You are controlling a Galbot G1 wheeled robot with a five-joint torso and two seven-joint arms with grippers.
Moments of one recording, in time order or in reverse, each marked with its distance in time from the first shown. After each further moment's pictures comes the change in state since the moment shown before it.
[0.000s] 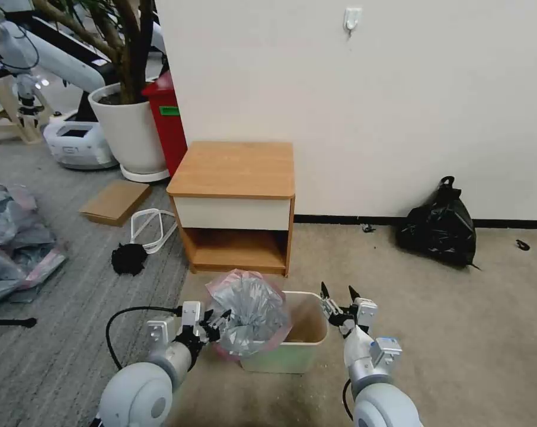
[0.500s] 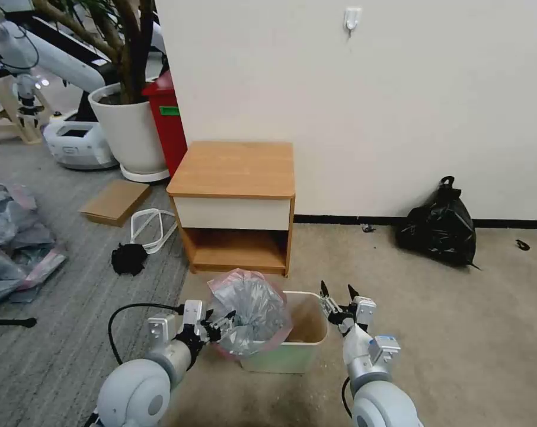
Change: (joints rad) left arm -0.013 0.051 0.015 0.001 -0.007 0.024 0.018; right arm 0.010 0.005 0.000 -0.009 0.001 0.000 0.002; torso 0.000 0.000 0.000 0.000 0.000
